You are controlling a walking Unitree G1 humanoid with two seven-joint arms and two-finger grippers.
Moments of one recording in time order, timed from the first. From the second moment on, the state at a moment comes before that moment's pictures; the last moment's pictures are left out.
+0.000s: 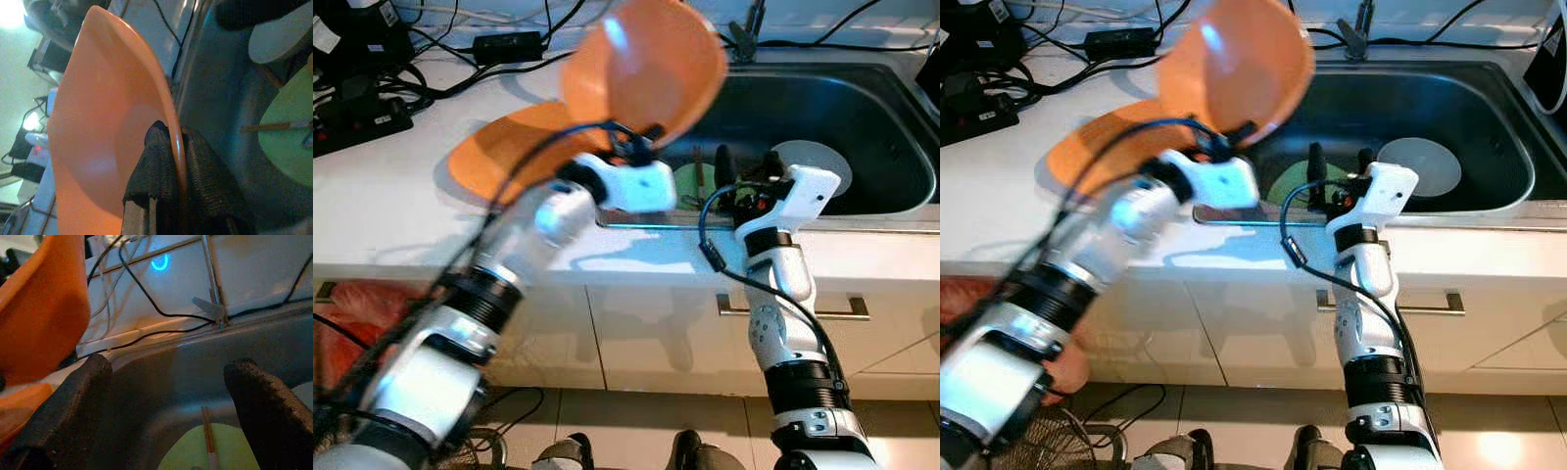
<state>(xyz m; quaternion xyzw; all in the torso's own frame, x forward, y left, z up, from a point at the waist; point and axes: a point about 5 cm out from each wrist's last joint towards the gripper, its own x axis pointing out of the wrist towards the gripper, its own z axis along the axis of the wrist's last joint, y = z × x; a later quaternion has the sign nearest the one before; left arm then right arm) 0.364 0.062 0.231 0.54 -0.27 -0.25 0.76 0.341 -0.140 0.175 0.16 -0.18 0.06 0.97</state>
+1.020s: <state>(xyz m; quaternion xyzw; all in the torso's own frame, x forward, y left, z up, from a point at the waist) 0.364 0.052 0.226 0.54 -0.27 -0.23 0.76 0.337 -0.141 0.243 0.35 -0.17 0.10 0.92</state>
